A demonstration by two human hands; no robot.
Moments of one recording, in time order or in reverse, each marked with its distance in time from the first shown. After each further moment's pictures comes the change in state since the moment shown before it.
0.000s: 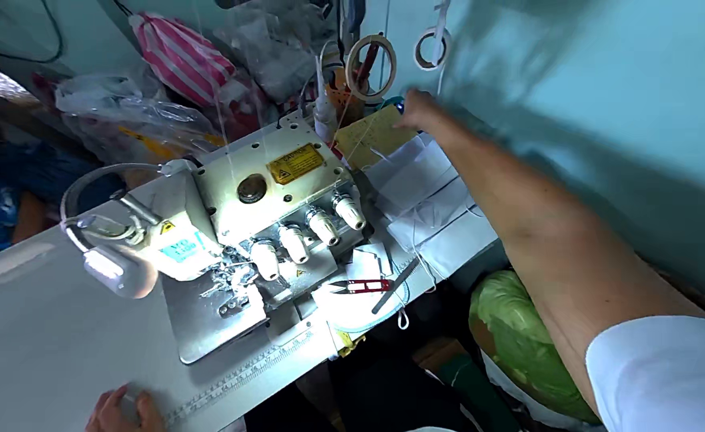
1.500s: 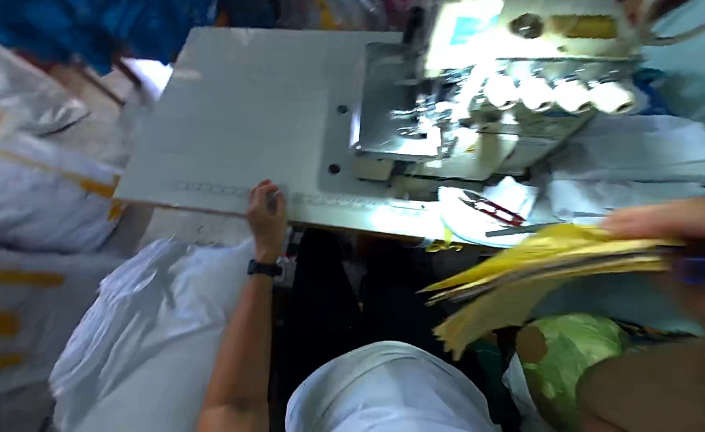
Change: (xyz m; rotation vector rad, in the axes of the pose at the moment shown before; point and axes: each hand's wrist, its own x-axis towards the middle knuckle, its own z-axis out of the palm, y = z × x) left_hand -0.068 0.006 -0.015 -0.565 0.174 0.088; right_hand -0.382 -0.040 0.012 0.145 -0.034 -1.246
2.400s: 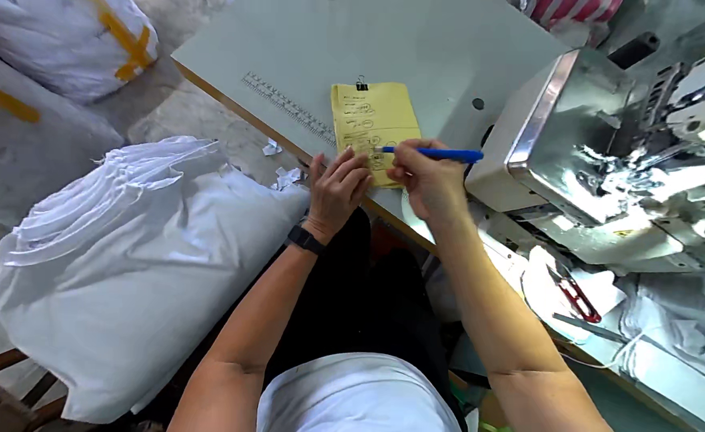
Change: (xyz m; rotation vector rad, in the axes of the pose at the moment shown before) left_hand -0.022 -0.043 0.023 0.131 0.286 0.268; right_hand 0.207 -0.052 0.287 1.111 -0.105 0.481
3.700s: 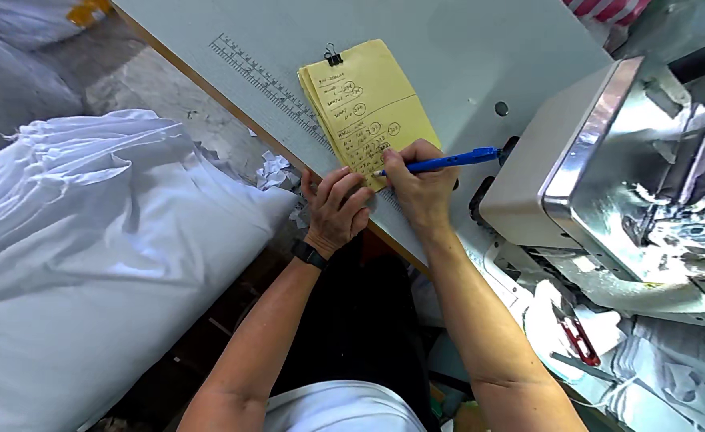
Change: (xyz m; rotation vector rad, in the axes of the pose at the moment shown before) left_hand -0.028 -0.011 0.050 0.053 0.280 0.084; right_hand 0.046 0.050 0.002 -0.332 -0.050 -0.492
